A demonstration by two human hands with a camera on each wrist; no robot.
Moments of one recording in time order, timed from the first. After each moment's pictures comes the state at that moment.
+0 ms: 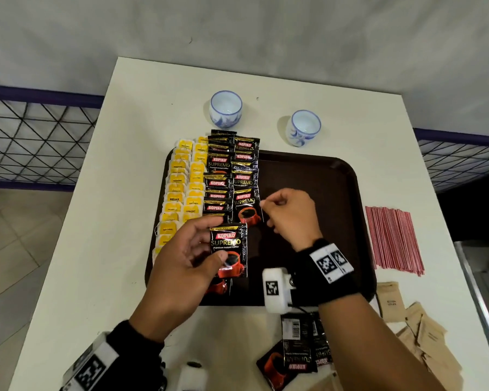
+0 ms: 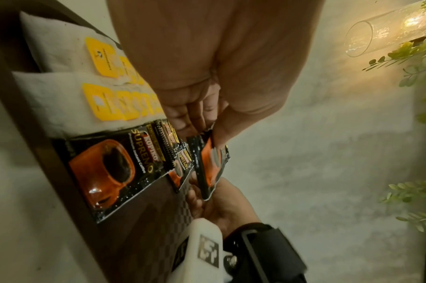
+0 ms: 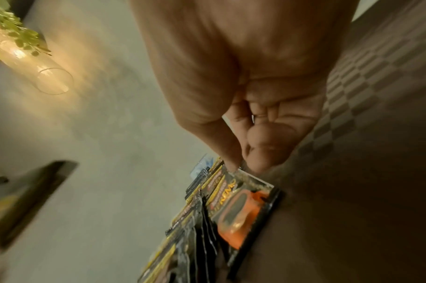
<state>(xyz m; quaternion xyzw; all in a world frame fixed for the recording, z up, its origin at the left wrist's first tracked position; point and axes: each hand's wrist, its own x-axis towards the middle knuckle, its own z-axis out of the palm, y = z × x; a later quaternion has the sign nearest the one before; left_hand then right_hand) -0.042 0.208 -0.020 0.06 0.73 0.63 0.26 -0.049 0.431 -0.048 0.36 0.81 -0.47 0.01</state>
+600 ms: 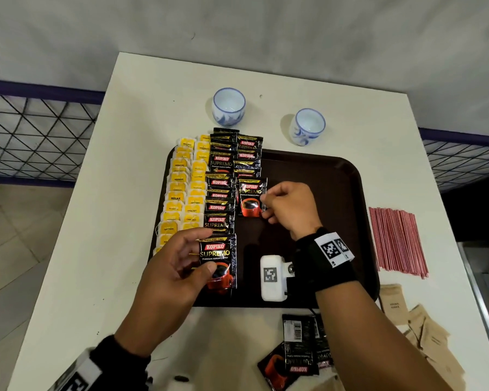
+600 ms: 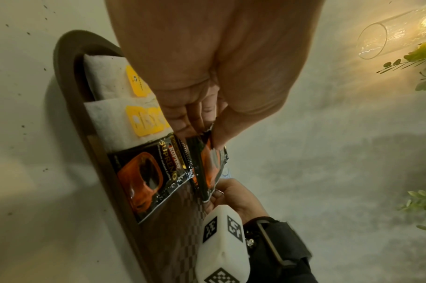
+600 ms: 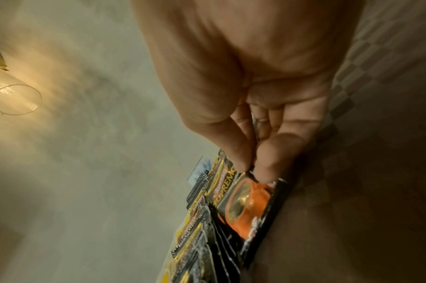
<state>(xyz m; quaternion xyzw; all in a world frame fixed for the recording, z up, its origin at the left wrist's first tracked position) -0.038 0.183 -0.043 0.06 0.73 0.63 0.26 -0.070 0.437 -0.060 0.39 0.76 -0.52 0.03</state>
